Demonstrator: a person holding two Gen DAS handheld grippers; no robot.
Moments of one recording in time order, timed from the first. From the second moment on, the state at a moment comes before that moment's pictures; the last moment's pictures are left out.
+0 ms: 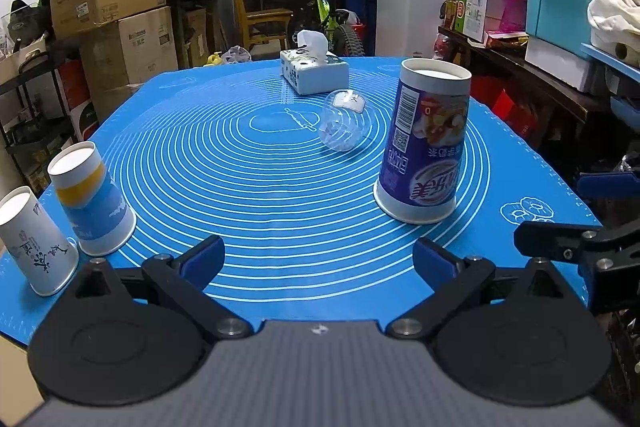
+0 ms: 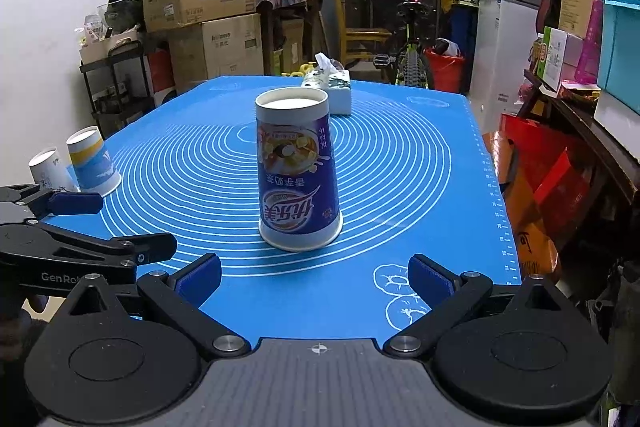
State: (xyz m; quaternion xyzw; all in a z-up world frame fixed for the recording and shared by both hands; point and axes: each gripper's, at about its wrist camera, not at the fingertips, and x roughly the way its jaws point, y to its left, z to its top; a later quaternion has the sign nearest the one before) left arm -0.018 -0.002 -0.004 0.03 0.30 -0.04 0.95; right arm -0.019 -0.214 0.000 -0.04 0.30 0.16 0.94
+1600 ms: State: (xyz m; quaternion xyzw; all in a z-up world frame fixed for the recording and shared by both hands) left arm -0.017 -0.011 -0.011 0.03 0.31 -0.05 0.95; right arm -0.017 -0.211 -0.008 -0.05 0.31 0.15 0.94
